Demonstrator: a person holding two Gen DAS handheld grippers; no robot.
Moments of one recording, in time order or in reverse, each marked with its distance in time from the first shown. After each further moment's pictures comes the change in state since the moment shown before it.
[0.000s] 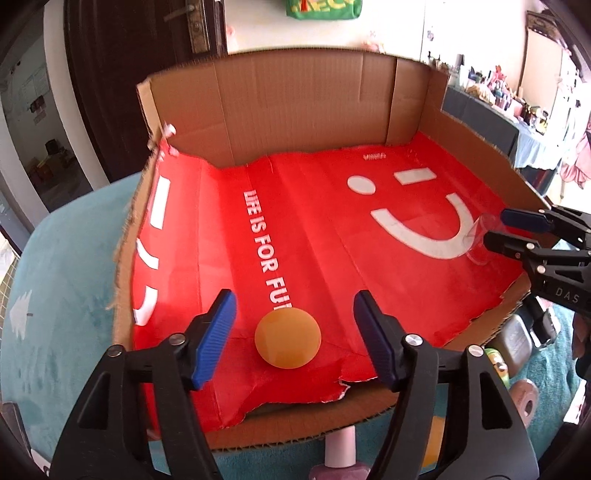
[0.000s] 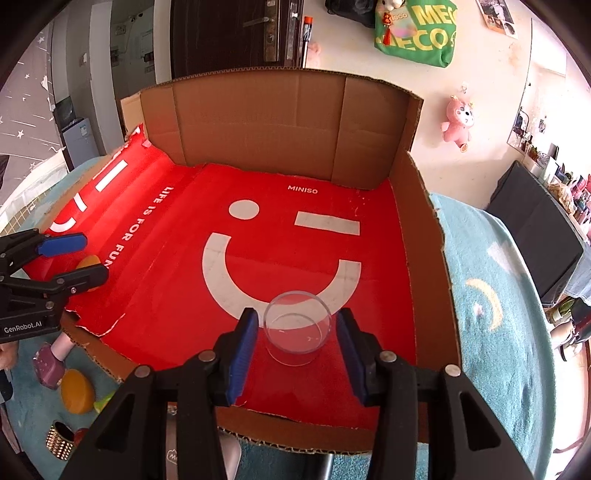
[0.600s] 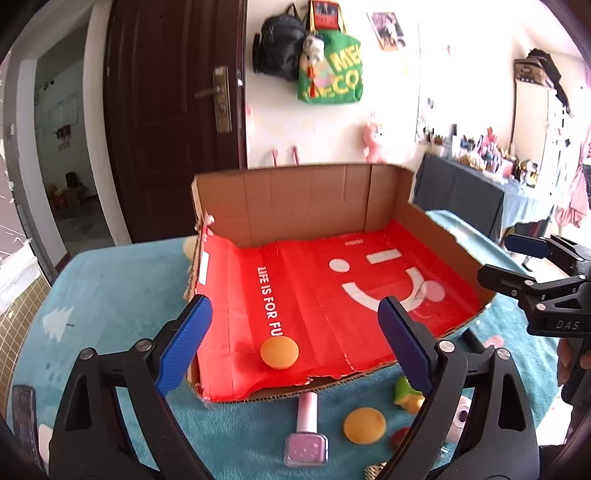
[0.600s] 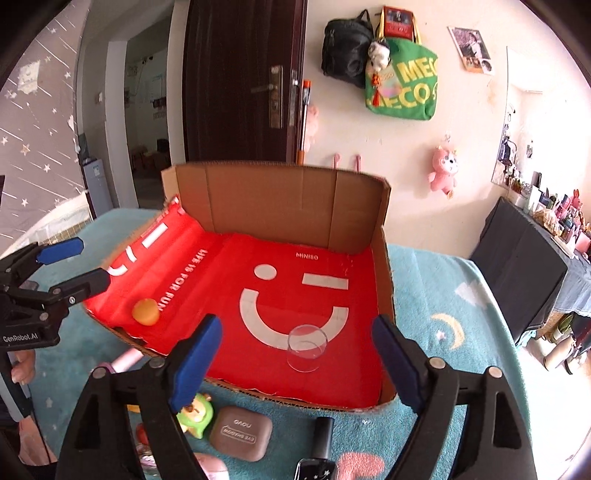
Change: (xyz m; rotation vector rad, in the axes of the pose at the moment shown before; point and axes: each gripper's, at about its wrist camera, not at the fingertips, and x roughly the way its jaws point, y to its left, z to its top) left arm -0.108 -0.013 -0.011 -0.047 -0.309 0.027; right arm -0.100 0.010 -0.004 0.018 -0.234 0.009
